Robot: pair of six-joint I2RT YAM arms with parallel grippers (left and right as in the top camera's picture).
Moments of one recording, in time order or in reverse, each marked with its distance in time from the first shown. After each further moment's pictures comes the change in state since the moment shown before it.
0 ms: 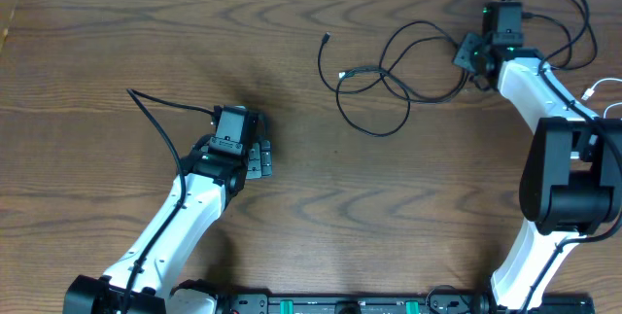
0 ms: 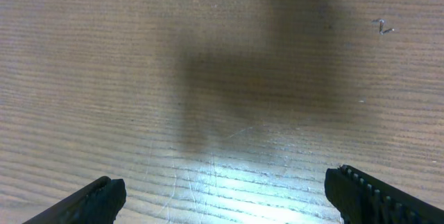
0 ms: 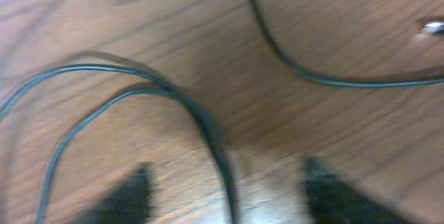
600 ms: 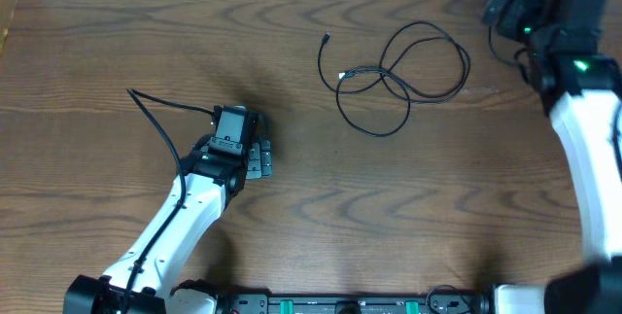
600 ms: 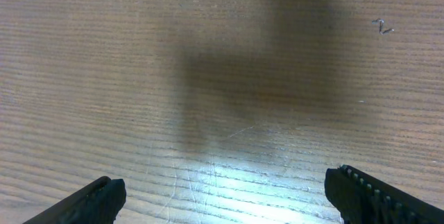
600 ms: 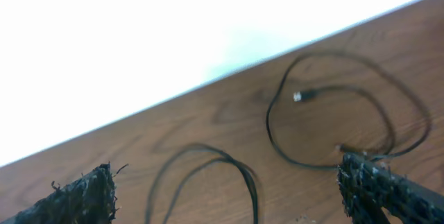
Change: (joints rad) left arm 0.000 0.000 0.000 0.000 0.000 0.000; right arm -0.014 -0.538 0.005 -0.103 -0.024 -0.079
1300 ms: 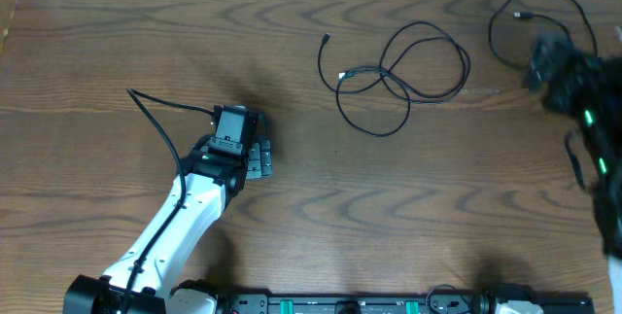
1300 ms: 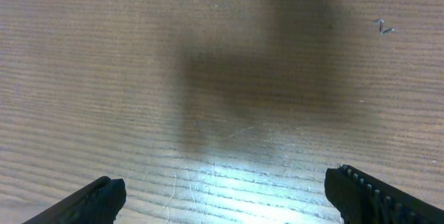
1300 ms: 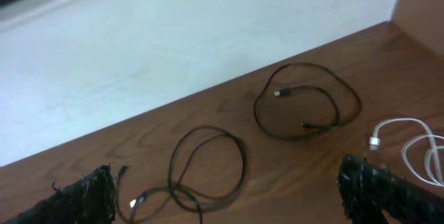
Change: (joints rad) left arm 0.000 0.000 0.000 0.000 0.000 0.000; right arm 0.000 -0.499 0.001 -0.396 0.000 -0.008
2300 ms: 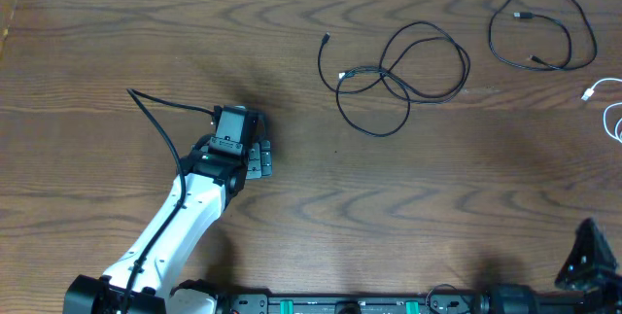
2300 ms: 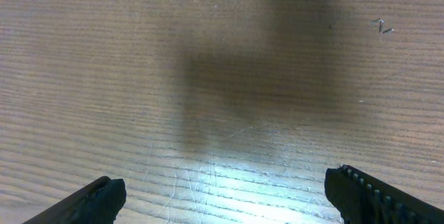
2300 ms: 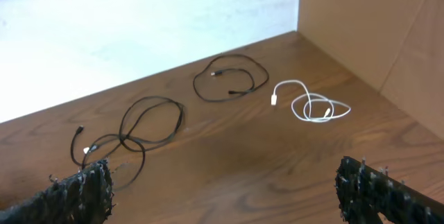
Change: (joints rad) left arm 0.000 0.000 0.000 0.000 0.000 0.000; right arm 0.000 -0.598 -0.004 -0.518 0.172 -0.078
